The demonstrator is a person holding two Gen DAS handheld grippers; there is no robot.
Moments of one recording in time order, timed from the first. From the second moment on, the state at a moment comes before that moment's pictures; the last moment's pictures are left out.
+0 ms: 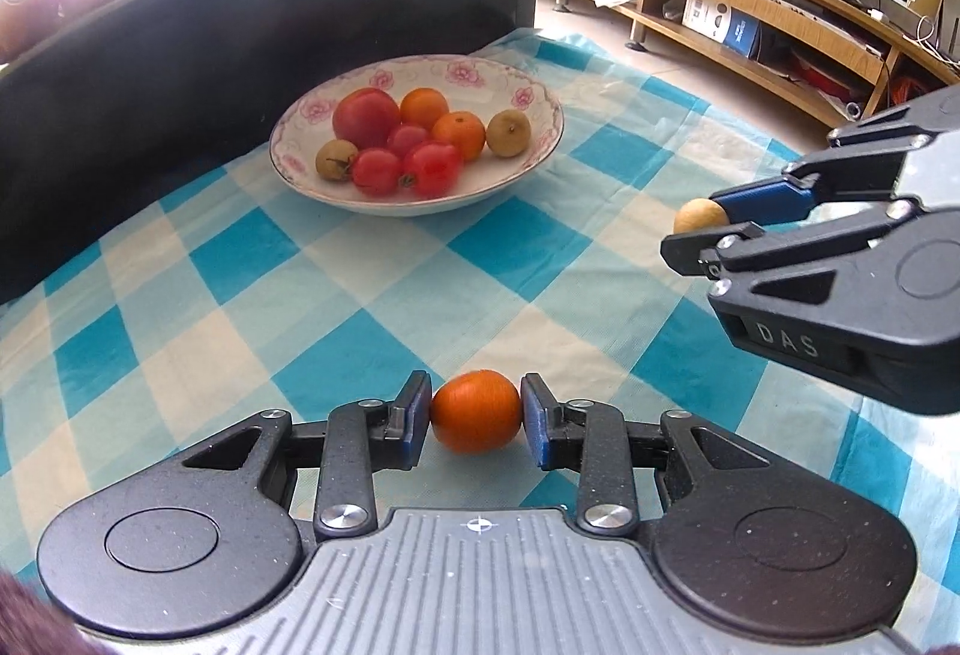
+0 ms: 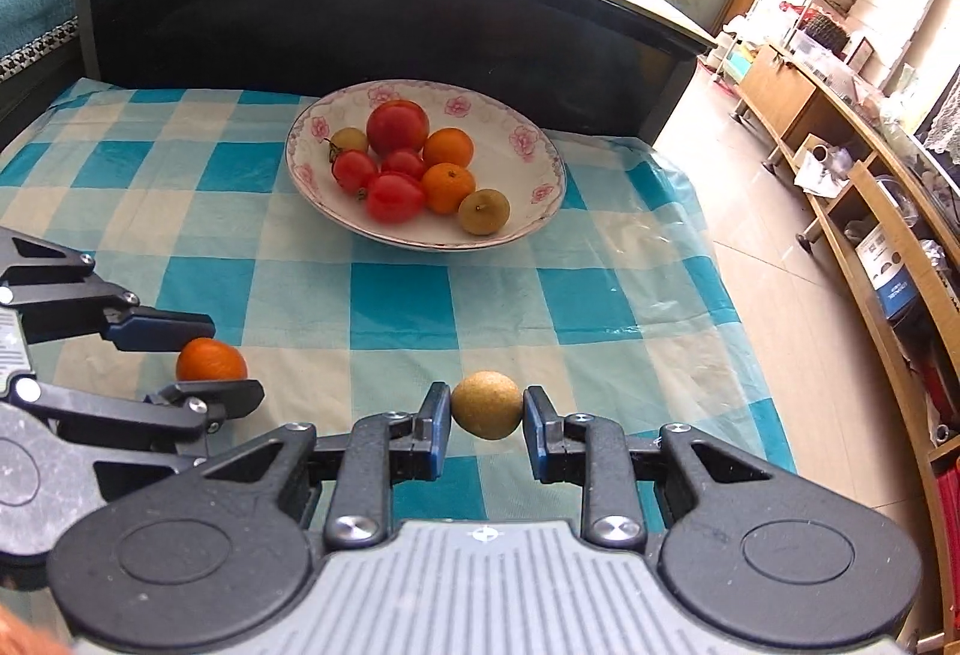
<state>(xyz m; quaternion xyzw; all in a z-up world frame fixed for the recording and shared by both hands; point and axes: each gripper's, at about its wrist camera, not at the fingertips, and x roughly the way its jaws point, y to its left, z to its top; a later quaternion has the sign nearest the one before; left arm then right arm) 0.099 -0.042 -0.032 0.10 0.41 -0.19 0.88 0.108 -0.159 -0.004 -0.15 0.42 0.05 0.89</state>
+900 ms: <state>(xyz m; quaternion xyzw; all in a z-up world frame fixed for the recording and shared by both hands) 0.103 -0.042 -0.008 0.08 0.38 -0.19 0.90 0.110 -0.160 0.009 -0.08 0.45 0.08 0.89</state>
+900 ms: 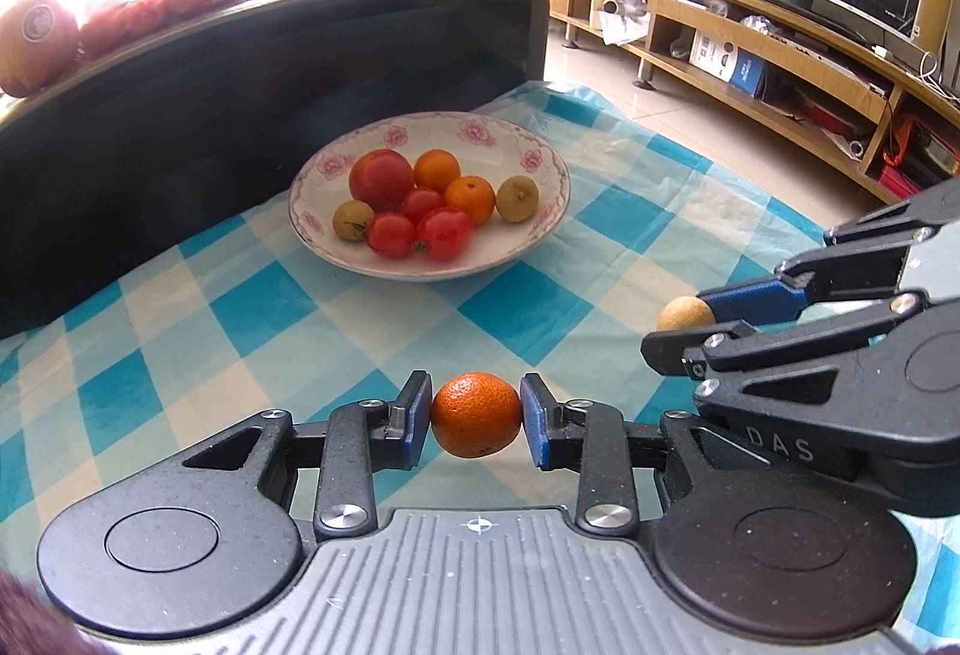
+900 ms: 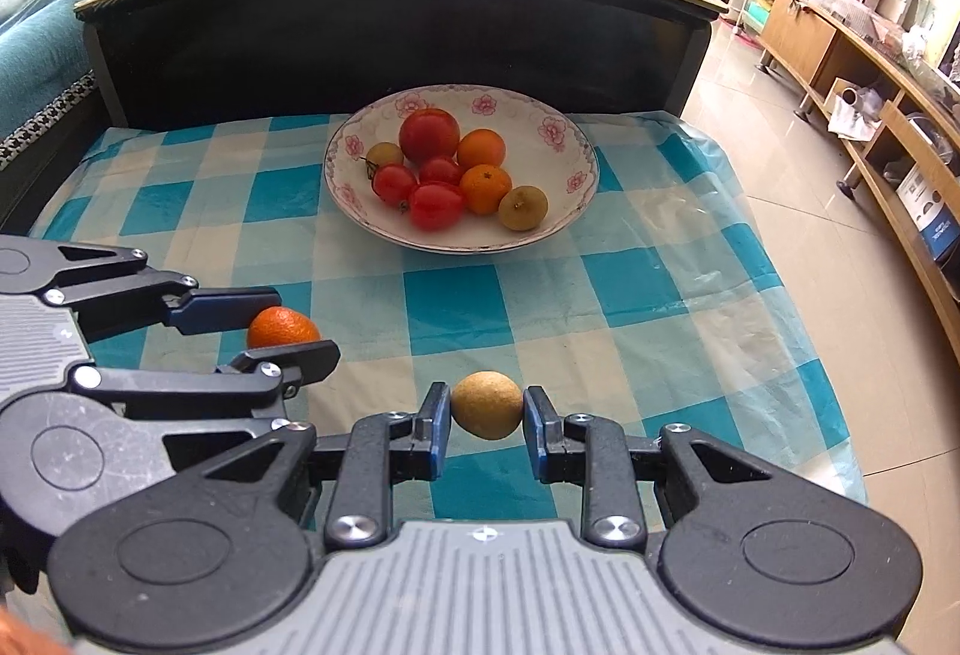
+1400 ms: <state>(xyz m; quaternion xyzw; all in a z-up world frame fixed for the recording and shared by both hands) 0.117 -0.038 0.006 0.07 0.37 -0.18 0.91 0.119 -0.160 0.014 -0.06 0.45 0.10 0.88</state>
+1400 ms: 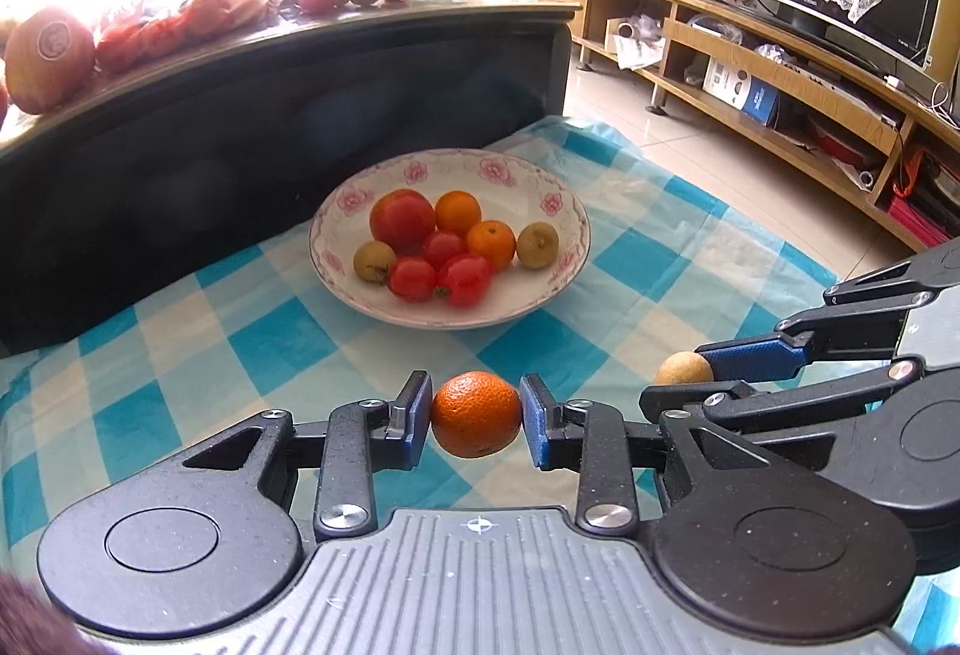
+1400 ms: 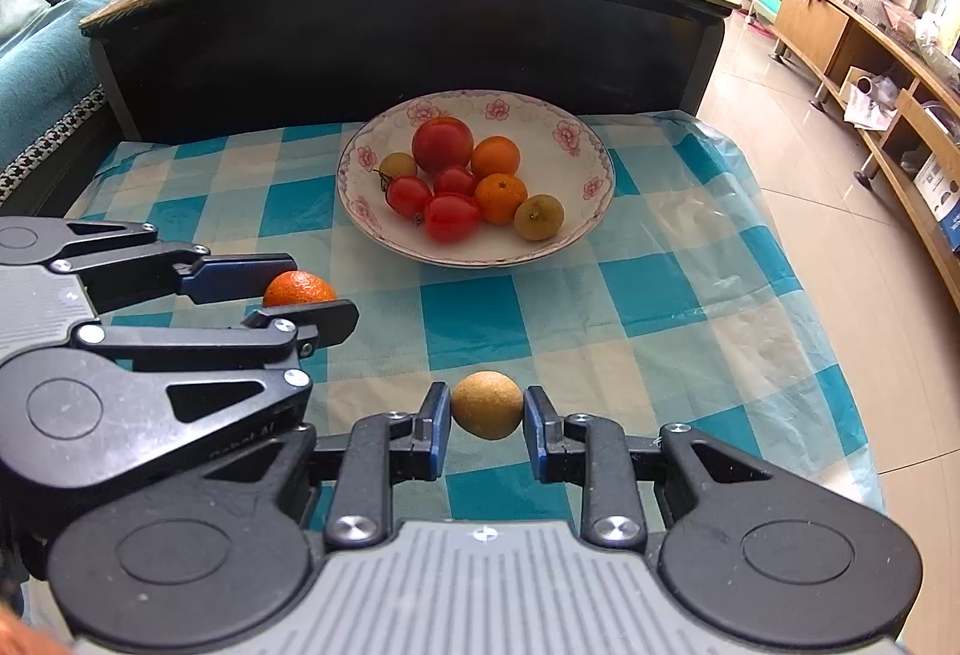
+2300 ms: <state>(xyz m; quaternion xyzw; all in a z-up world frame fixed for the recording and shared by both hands) 0.191 -0.053 0.015 0.07 0.36 -0.17 0.92 0.197 -0.172 0.024 -0.06 0.43 0.08 0.90</state>
